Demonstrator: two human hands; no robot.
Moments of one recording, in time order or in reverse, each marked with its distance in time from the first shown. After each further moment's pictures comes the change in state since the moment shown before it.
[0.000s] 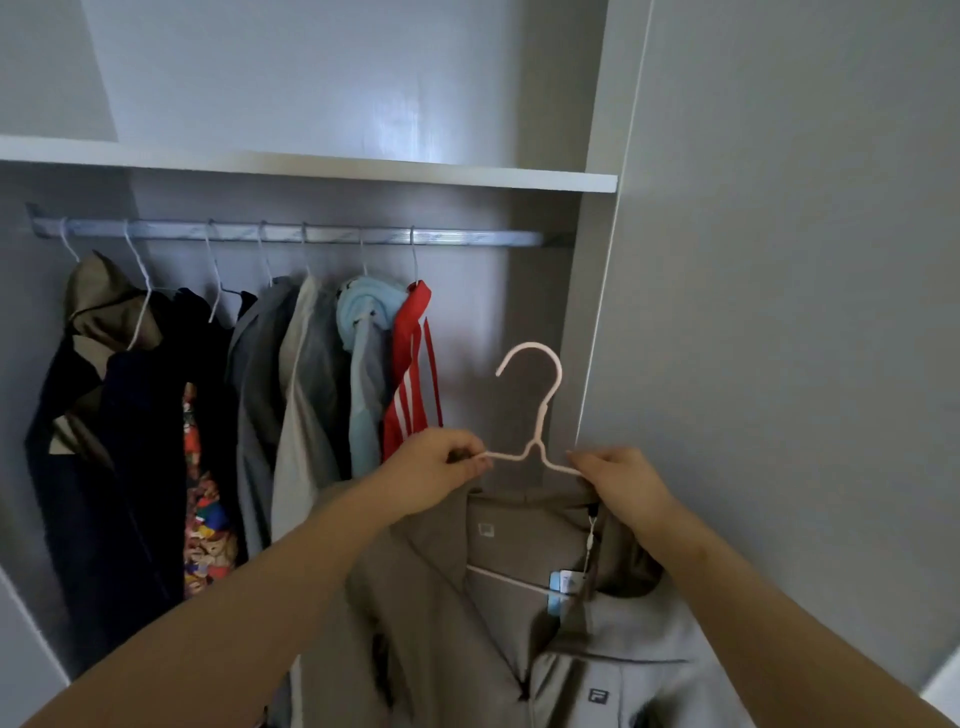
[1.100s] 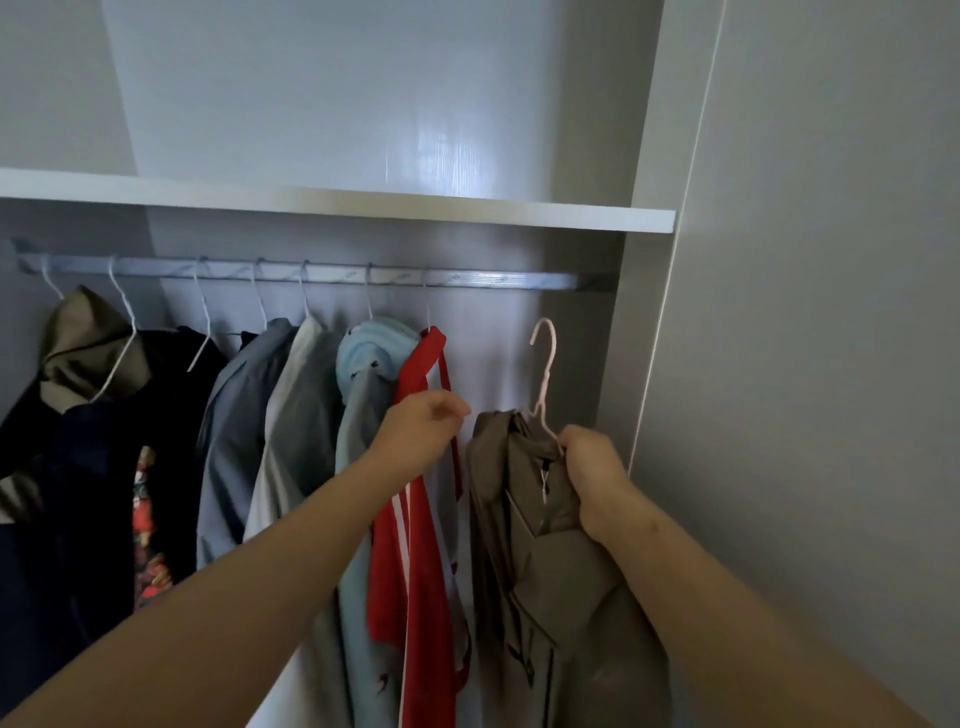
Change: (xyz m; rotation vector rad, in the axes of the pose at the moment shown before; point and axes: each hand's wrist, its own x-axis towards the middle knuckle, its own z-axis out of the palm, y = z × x) left_hand 0.138 -0.033 -0.040 -0.130 0.415 -0.216; right_hand 0.145 -0.058 0.037 0.429 -0.058 0.205
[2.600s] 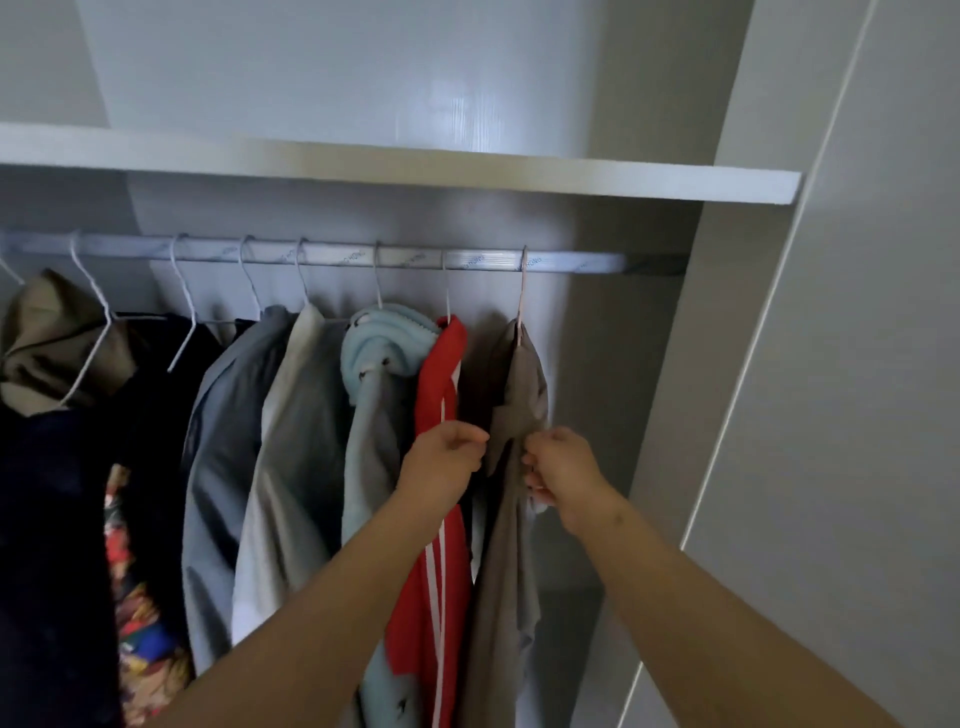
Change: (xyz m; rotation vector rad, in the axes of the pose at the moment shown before) left_hand 0.032 -0.041 0.026 -0.359 0.048 -0.302; right_hand 0.083 0.019 0.061 -0.037 -0.133 -0.037
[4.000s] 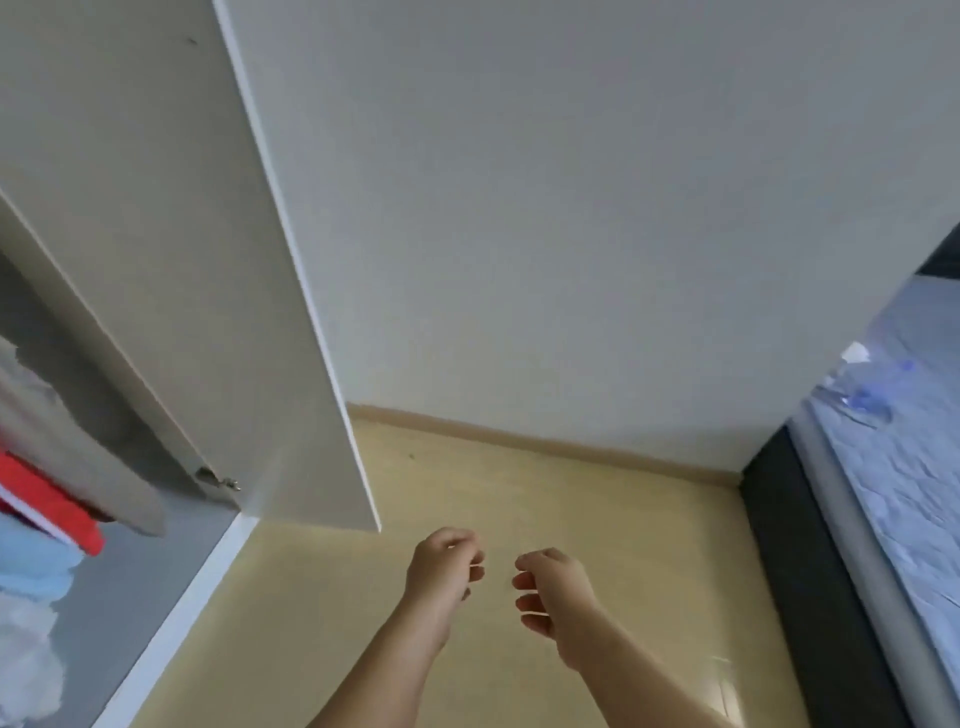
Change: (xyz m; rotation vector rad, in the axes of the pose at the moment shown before) left_hand -0.678 -0.161 -0.056 0.303 -1.182 -0.413; right_hand -0.775 0.311 0.013 0.504 1.100 0.651
